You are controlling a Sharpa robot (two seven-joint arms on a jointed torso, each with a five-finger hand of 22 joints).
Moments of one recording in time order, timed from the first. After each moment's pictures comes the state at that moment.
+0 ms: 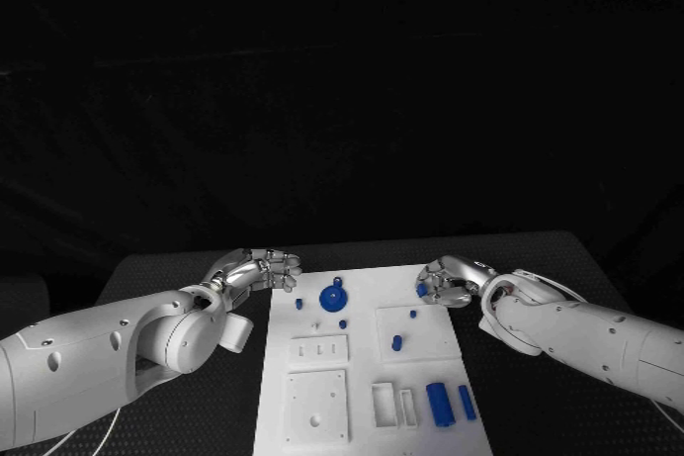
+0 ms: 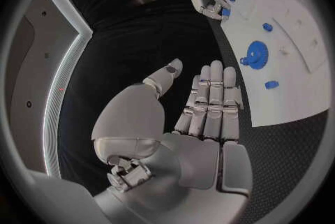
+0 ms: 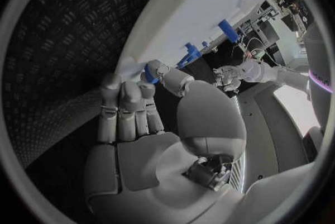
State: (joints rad) left arm 1.29 -0.80 -0.19 1.42 -0.04 -0.25 0.32; left_hand 1.08 -0.07 0.50 -0.25 0.06 0.78 0.19 0.36 0.44 1.16 0.13 0.10 0.12 1.01 0.07 0.47 0.62 0.05 0.82 -0.02 0.41 1.31; right arm 1.13 -0.72 -0.06 1.05 -1.25 -0.35 0.18; right_hand 1.08 -0.08 0.80 -0.24 0.05 0.95 0.07 0.36 0.46 1.10 -0.01 1.14 1.05 1.28 -0.11 1.21 1.08 0.22 1.14 -0.04 1.07 1.31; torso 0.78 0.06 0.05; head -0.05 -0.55
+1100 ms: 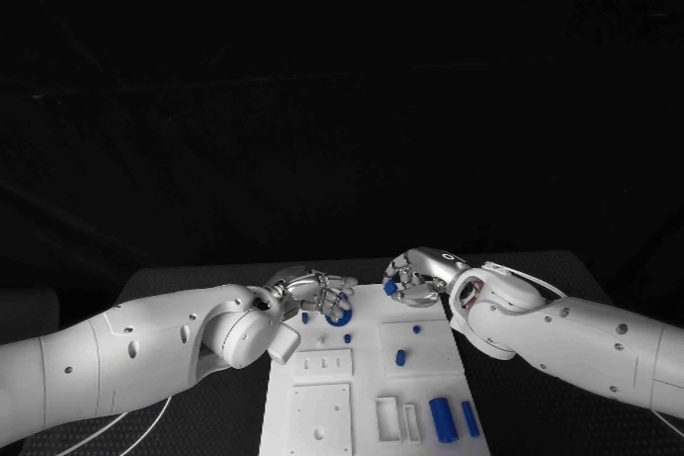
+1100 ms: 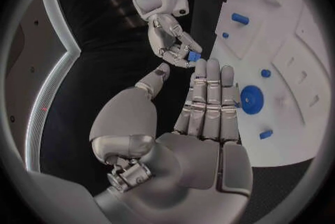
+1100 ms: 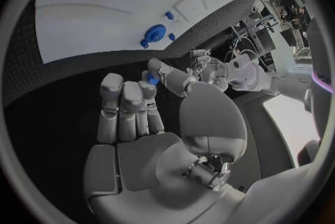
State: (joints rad) left arm 1.30 -0.66 -0.19 1.39 -0.15 -0.21 0.06; left_hand 0.94 -0.10 0.45 -0.15 0.06 0.85 0.15 0.35 0.44 1.31 0.06 0.16 0.19 1.08 0.03 0.57 0.69 0.04 0.87 -0.07 0.48 1.31; right arm 1.22 -0.69 -0.06 1.35 -1.44 -0.35 -0.11; right_hand 1.03 -0.09 0.85 -0.27 0.09 0.97 0.05 0.36 0.46 1.12 -0.02 1.15 1.04 1.30 -0.12 1.21 1.08 0.23 1.17 -0.05 1.07 1.31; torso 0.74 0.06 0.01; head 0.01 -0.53
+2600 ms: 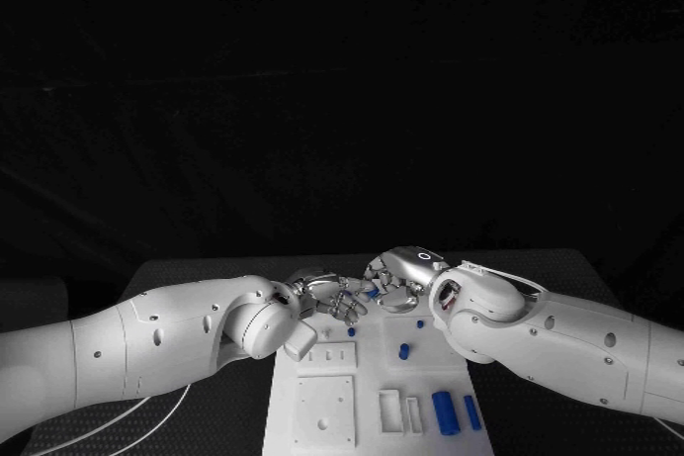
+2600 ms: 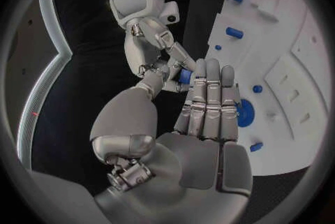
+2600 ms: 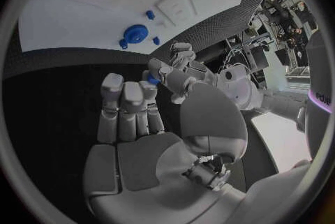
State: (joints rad) left arm 1.30 -0.62 -0.19 1.38 -0.16 -0.21 -0.05; left_hand 0.92 -0.08 0.45 -0.13 0.06 0.86 0.16 0.34 0.43 1.31 0.06 0.16 0.21 1.07 0.02 0.59 0.69 0.03 0.86 -0.07 0.50 1.31; right arm 1.22 -0.64 -0.06 1.44 -1.61 -0.32 -0.20; right_hand 1.03 -0.10 0.86 -0.27 0.09 0.98 0.04 0.36 0.46 1.12 -0.02 1.15 1.04 1.30 -0.13 1.21 1.08 0.24 1.17 -0.04 1.07 1.31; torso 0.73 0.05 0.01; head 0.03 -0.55
